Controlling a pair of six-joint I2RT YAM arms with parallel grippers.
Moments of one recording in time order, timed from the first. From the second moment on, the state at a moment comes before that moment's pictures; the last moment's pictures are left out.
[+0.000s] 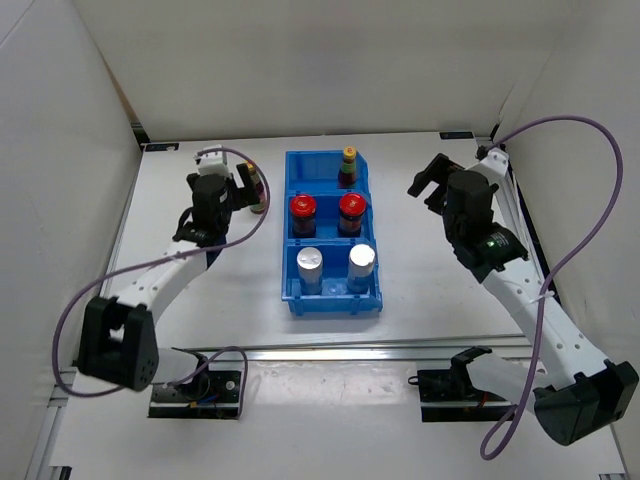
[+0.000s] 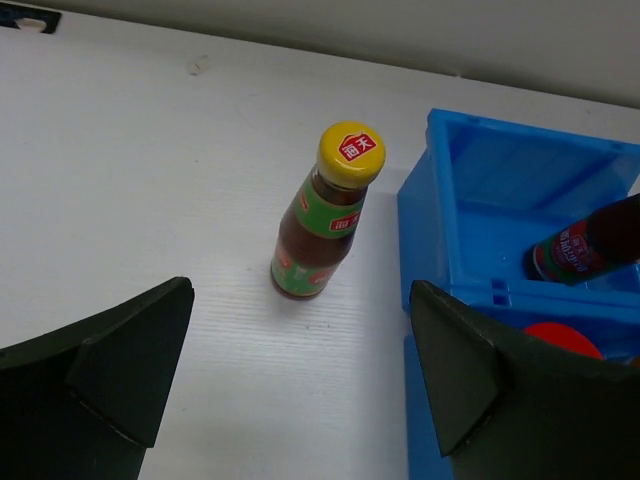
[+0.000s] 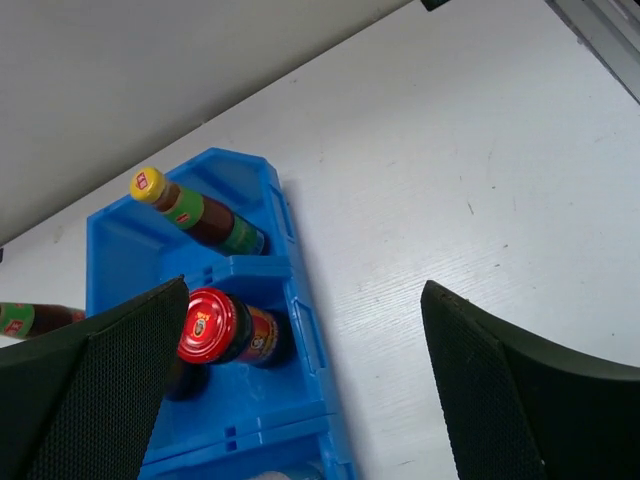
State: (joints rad) left arm -0.29 1.30 0.86 0.21 -0.31 -0.25; right arm 0.44 1.06 1.06 -0.33 0.51 0.59
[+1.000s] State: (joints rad) left arm -0.21 1.89 1.18 0.43 -0.16 -0.19; right arm 0.10 1.06 0.88 -0.14 0.06 0.60
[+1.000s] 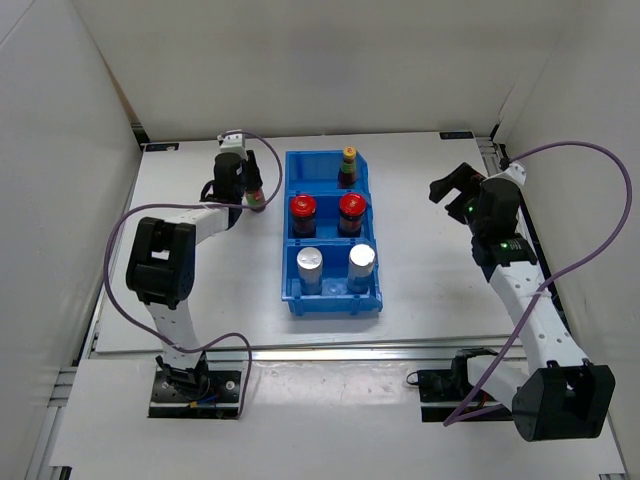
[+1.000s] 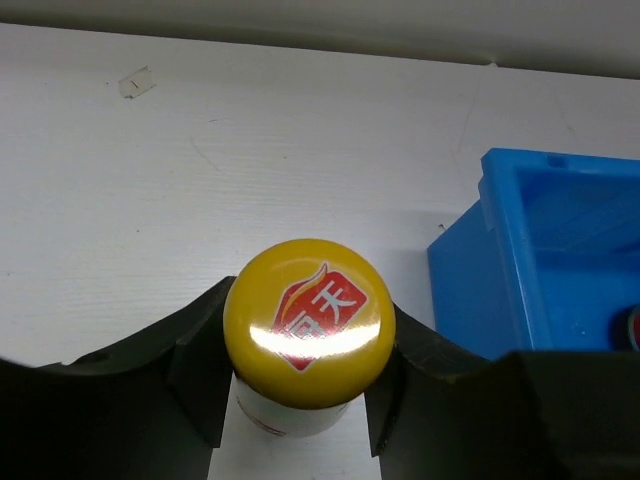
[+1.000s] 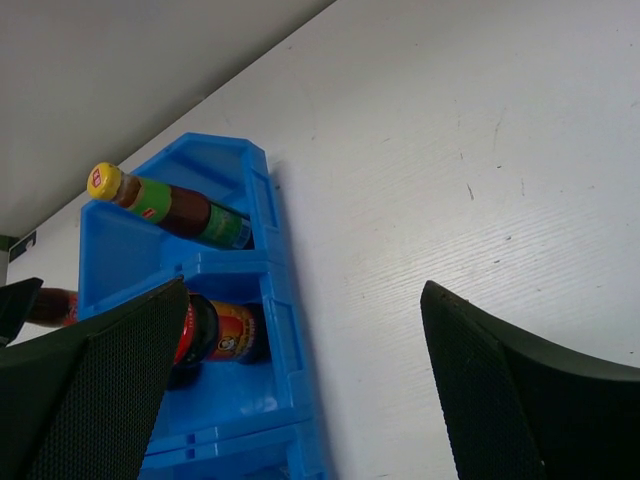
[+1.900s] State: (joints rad) left arm -0.41 1.81 1.48 0.37 -0.31 -0.06; right arm 0.10 1.08 0.87 -0.10 0.01 0.60
